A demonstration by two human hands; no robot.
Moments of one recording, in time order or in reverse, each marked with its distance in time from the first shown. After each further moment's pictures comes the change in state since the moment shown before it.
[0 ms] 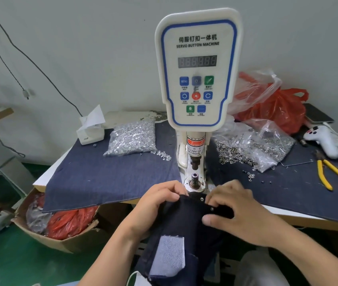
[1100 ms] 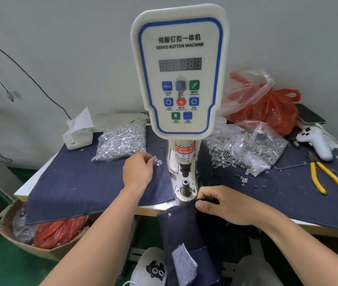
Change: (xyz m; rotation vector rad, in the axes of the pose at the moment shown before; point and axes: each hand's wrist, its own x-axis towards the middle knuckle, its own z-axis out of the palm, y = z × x) left_hand 0.116 -0.022 -0.069 0.961 0.809 -0.141; right_hand 0.051 0.059 0.001 0.277 -0.183 -0.063
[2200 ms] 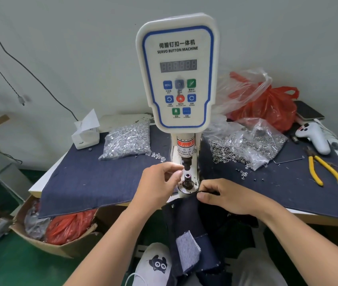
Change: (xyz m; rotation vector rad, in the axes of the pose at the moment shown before) left_hand -0.096 0.043 -0.046 -0.245 -0.246 0.285; right_hand -0.004 -0.012 0.000 0.029 0.004 0.049
